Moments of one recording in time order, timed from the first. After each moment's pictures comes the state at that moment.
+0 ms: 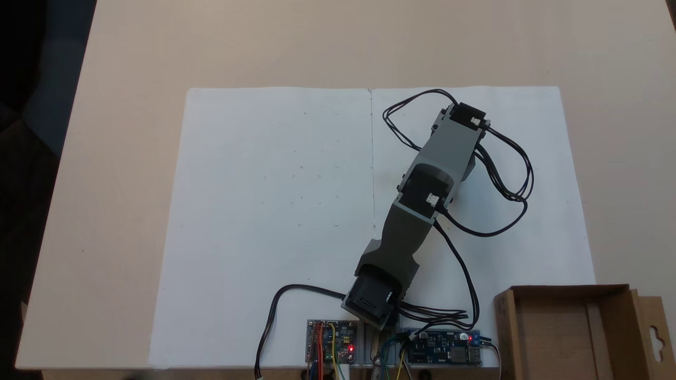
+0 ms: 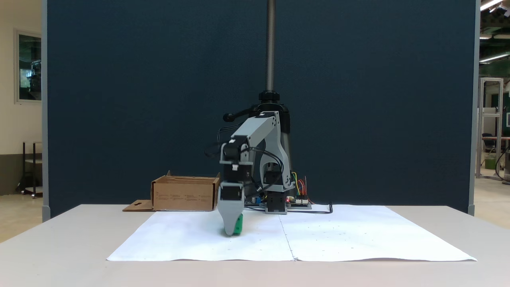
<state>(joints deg) 29.6 74.0 97.8 32.0 -29.4</state>
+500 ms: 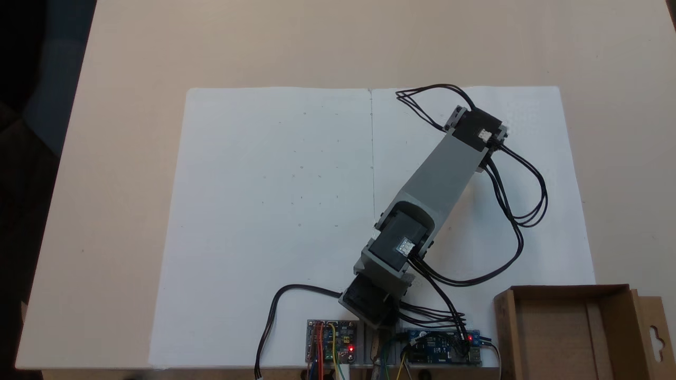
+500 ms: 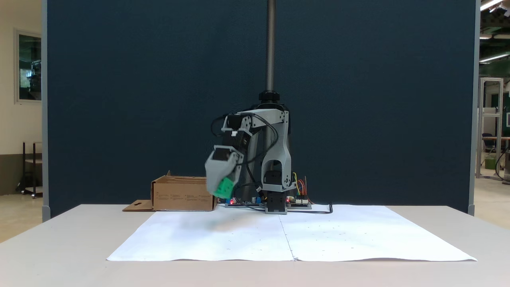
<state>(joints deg) 36.9 92.8 98.0 32.0 -7.4</state>
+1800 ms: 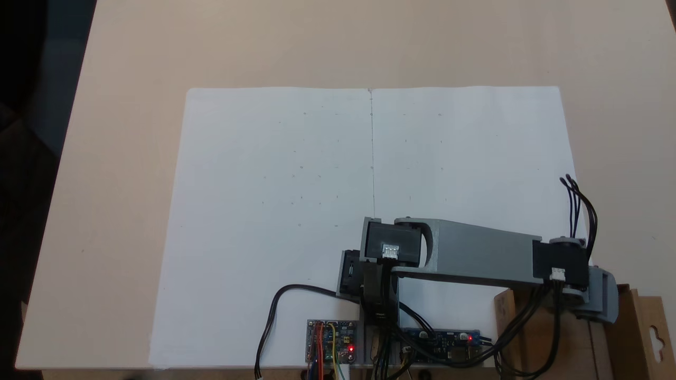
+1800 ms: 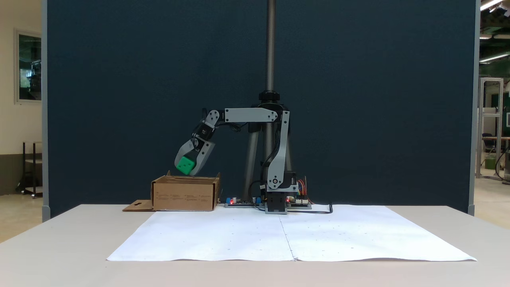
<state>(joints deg) 97.2 94.0 93.8 32.1 1.8</state>
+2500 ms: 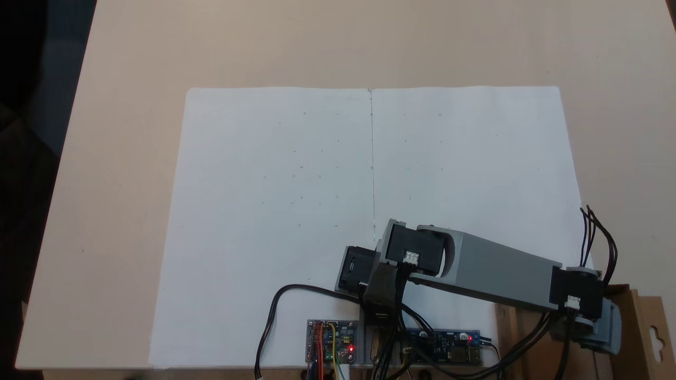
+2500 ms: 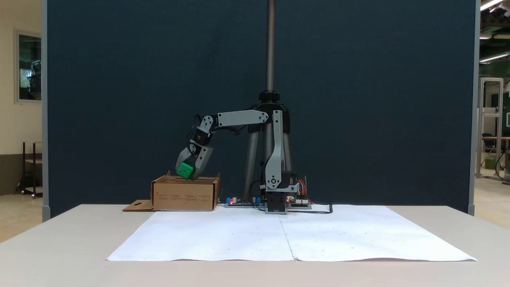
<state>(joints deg) 104.3 87.0 90.6 32.1 -1.7</state>
